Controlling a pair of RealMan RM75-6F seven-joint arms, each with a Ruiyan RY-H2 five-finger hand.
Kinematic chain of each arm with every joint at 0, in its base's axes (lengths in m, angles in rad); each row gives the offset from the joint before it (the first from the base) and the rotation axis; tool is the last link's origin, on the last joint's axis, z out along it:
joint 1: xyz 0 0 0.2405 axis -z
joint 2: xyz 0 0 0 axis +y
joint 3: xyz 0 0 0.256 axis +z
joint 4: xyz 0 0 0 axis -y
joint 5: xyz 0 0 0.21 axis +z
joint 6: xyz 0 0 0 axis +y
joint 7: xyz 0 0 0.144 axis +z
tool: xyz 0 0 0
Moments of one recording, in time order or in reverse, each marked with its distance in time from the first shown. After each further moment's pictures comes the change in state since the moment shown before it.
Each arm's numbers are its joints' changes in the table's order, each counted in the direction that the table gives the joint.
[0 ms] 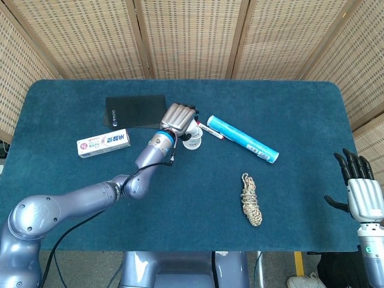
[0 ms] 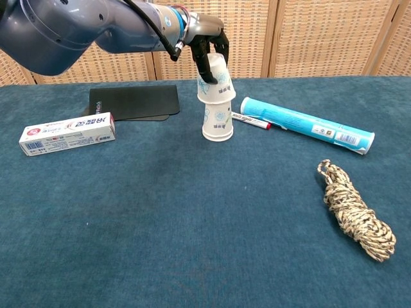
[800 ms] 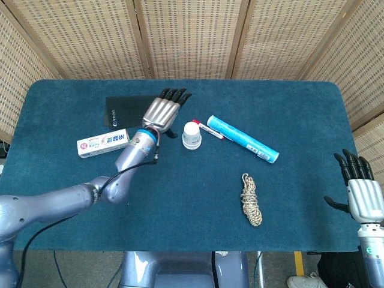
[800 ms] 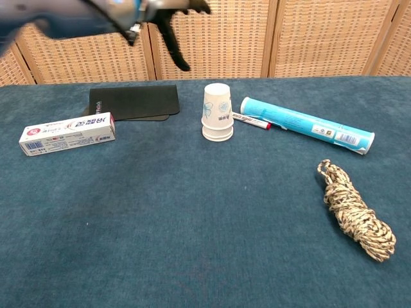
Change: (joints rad) left arm -0.159 0.182 0.012 0.260 0.187 0.165 -0.152; right arm 0.009 0.006 0.005 0.008 -0.012 -0.006 0.008
